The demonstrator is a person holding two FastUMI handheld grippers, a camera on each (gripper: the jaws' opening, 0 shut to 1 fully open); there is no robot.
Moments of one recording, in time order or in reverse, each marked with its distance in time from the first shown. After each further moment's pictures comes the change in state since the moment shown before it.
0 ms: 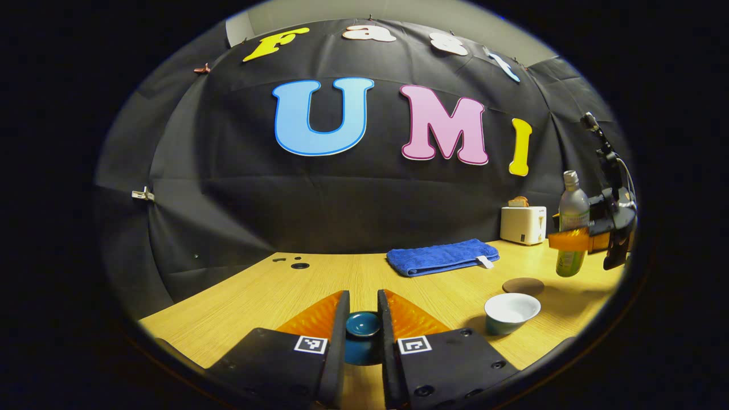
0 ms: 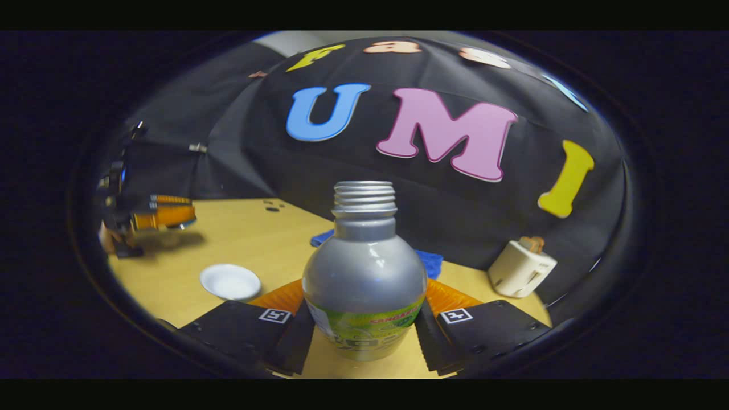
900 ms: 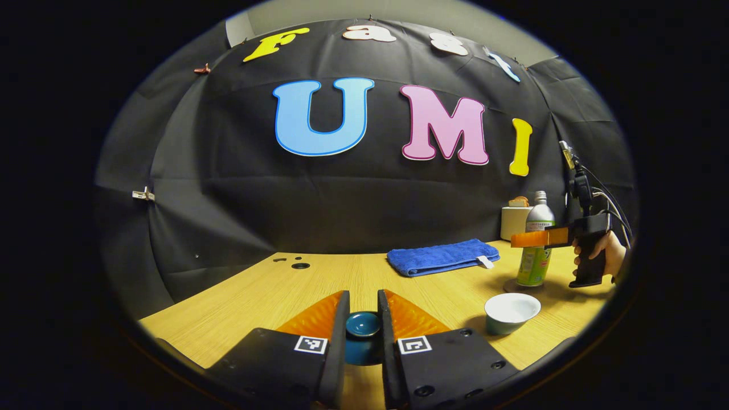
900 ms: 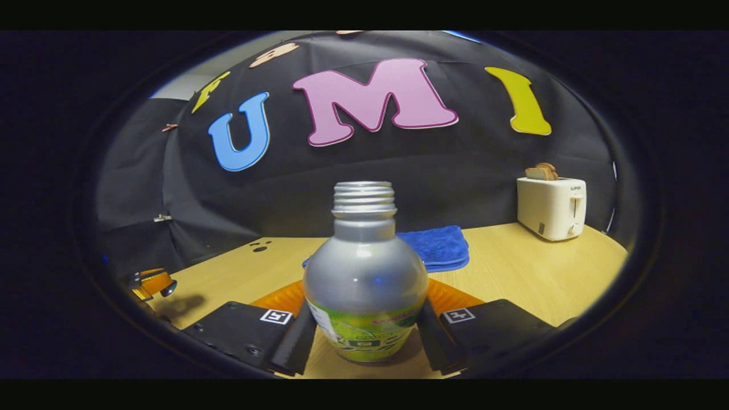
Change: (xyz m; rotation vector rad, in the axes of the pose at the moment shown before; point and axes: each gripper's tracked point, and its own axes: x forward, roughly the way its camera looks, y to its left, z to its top) left arm 0.000 -0.003 0.000 0.000 0.000 -0.009; right arm 0.079 -0.029 -0.043 0.294 0.023 -0.119
